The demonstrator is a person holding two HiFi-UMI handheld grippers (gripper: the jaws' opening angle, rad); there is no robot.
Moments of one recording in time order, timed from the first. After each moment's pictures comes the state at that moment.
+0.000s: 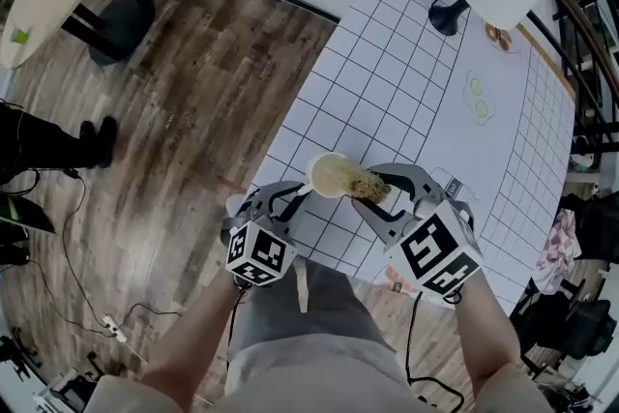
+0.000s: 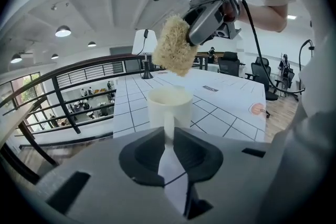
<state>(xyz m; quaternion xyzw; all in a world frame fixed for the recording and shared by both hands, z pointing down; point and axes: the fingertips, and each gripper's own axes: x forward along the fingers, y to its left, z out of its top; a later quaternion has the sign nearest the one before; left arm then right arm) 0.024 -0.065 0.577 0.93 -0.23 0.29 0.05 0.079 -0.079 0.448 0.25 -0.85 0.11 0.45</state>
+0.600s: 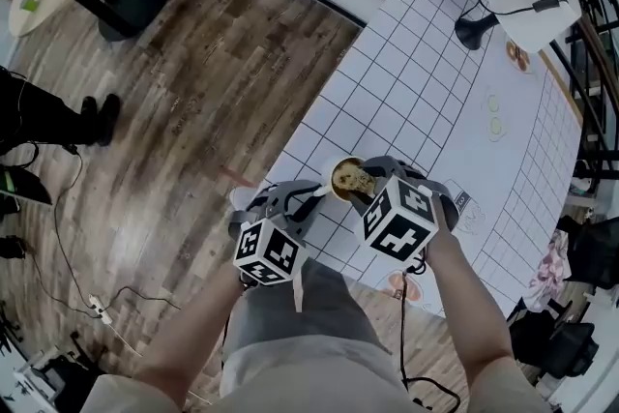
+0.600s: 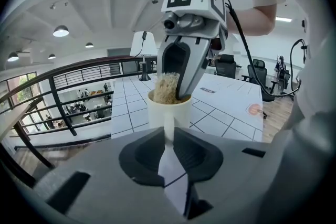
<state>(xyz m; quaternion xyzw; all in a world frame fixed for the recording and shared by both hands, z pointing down) 0.025 -0.066 0.575 0.93 -0.22 0.28 0.05 0.058 -0.091 0.542 0.15 -0.78 0.10 0.60</state>
